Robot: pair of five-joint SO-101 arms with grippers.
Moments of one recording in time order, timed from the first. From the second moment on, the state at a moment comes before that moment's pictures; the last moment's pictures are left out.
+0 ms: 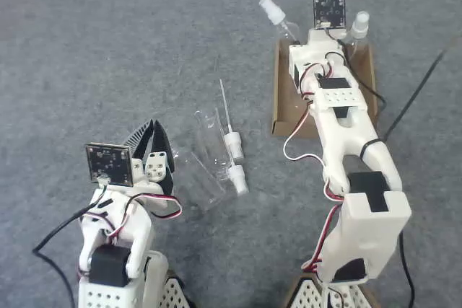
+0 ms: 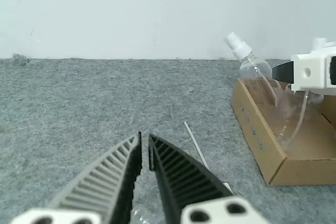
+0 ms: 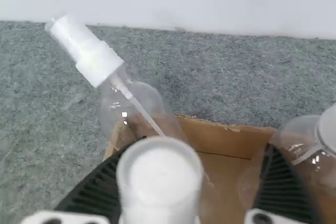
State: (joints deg) left arm 1.4 -103.2 83.1 50.9 9.5; right arm -7.3 18.1 9.1 13.5 -0.3
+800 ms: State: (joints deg) left arm 1.4 -103.2 83.1 50.9 9.5; right arm -7.6 16.8 9.1 20.7 4.6
